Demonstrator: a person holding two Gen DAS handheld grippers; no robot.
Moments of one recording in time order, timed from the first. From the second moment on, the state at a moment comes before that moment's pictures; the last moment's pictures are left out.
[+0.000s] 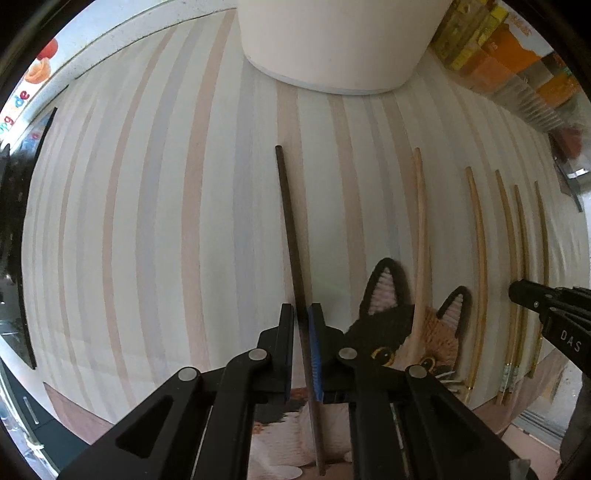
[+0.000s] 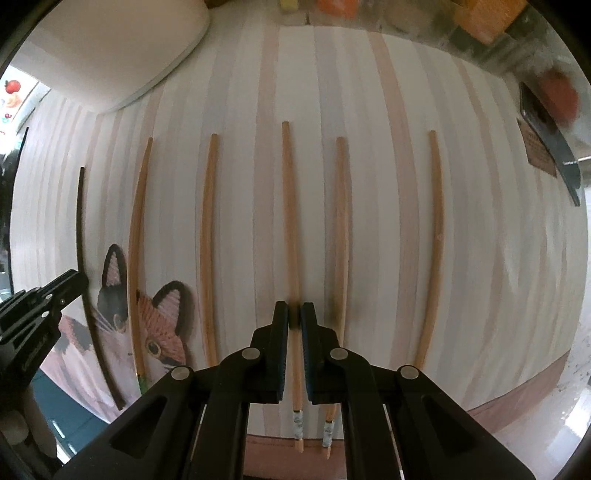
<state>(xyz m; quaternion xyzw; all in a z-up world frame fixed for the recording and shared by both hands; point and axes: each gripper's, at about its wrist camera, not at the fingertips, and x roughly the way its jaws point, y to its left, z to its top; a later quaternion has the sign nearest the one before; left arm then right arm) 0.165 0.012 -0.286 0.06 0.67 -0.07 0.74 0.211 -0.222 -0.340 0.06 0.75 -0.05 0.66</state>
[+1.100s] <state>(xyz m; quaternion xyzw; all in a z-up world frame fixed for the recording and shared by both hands) 0.169 -0.009 -0.289 0.08 0.69 -0.06 0.72 0.273 -0.189 -0.335 0.01 0.76 -0.06 0.65</state>
